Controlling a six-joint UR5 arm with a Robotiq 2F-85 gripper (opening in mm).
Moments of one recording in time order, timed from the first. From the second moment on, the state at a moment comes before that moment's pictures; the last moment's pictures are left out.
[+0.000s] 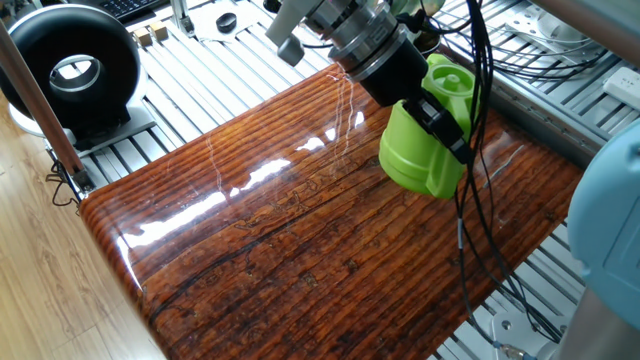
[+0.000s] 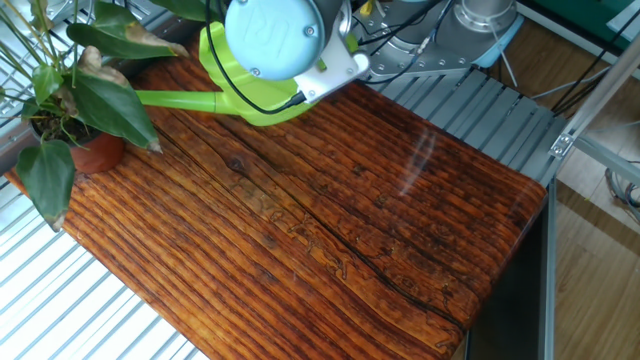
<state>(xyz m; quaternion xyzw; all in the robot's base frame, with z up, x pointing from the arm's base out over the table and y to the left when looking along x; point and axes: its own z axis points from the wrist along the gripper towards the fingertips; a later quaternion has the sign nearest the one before) 0.300 -0.021 0.259 0.49 -0.74 -0.04 0.46</state>
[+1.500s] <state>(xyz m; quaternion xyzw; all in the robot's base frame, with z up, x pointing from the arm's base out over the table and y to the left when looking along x) 0.297 -0.033 0.270 0.51 -0.73 -0.07 0.45</state>
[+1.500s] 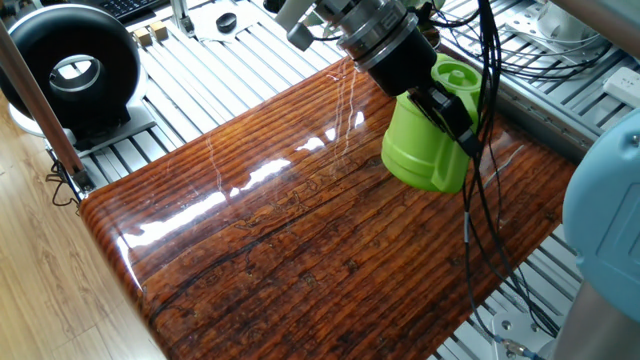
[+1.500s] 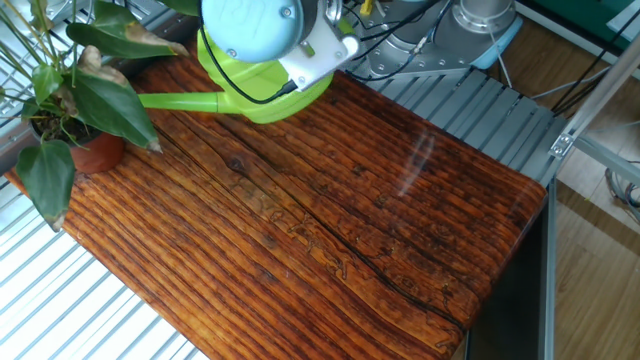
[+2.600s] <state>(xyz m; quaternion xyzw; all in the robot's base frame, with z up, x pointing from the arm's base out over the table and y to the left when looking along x) 0.284 -0.049 0.294 0.51 -0.72 -0.08 0.46</state>
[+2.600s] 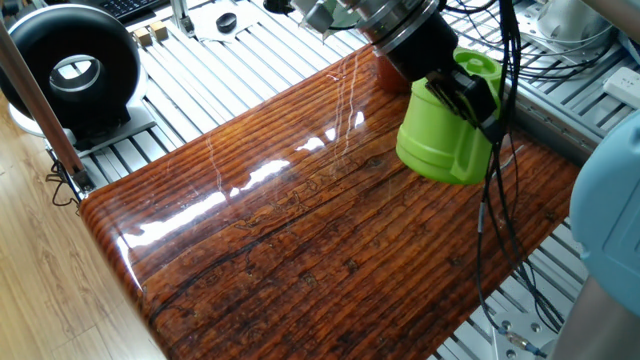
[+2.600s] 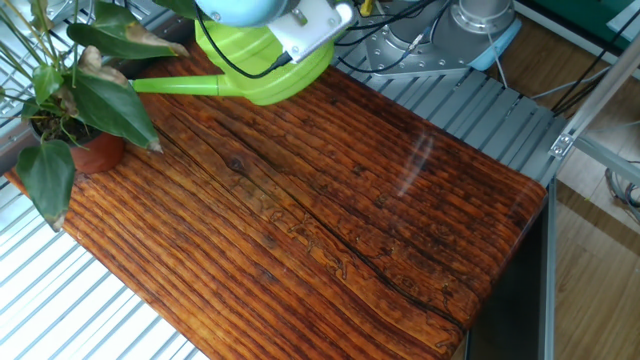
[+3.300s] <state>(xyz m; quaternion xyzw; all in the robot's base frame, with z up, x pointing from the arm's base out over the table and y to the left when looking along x) 0.290 -0.060 0.291 0.54 -0.71 -0.09 0.44</state>
